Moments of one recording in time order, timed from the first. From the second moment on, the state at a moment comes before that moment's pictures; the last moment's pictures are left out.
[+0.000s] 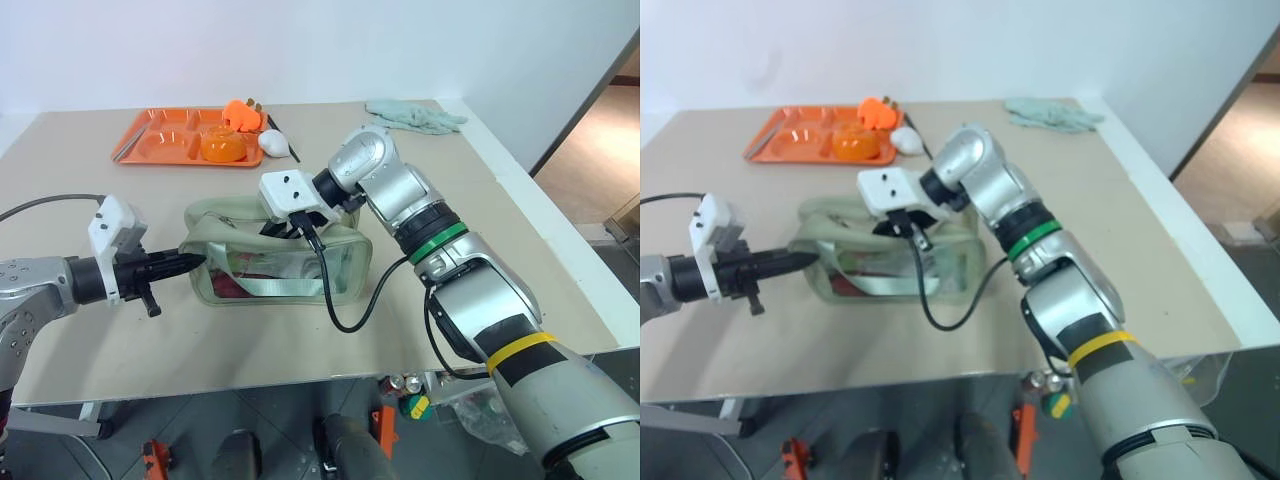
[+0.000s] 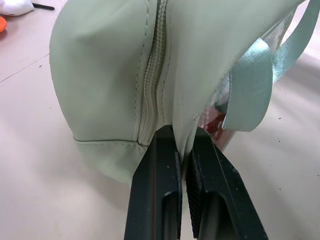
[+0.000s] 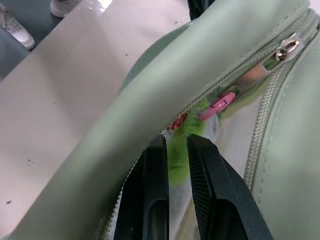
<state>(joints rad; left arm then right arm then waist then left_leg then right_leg) -0.23 0.92 0.28 -0.29 -0.69 0.73 -0.94 -1.39 -0.21 0.47 0.80 -0.05 -0.12 1.52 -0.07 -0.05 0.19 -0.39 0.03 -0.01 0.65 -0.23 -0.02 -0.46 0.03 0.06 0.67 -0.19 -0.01</state>
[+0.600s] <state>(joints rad) -0.24 0.92 0.28 -0.29 -0.70 0.74 -0.93 -1.41 -0.20 0.47 0.85 -0.08 -0.14 1.52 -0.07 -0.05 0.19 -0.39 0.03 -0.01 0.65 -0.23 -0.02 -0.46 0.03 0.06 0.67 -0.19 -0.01</state>
